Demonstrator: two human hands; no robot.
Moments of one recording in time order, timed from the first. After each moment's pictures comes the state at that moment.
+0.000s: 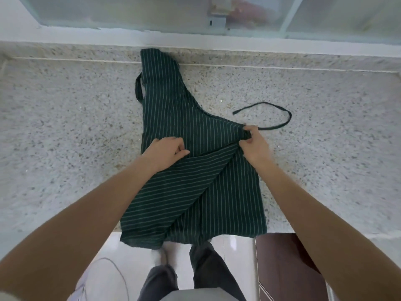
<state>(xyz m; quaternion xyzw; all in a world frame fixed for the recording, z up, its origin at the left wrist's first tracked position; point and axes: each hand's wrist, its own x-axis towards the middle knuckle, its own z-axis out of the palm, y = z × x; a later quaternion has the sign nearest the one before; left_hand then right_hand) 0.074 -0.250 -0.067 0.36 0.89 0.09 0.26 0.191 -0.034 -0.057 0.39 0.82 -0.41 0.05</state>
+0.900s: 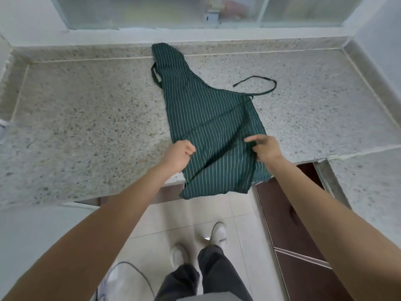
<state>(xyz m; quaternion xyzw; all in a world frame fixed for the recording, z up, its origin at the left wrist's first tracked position) 0.178 -0.386 -0.023 0.27 0.84 0.30 0.36 0.315 -0.186 -0.016 0.52 0.71 -0.48 -0.01</state>
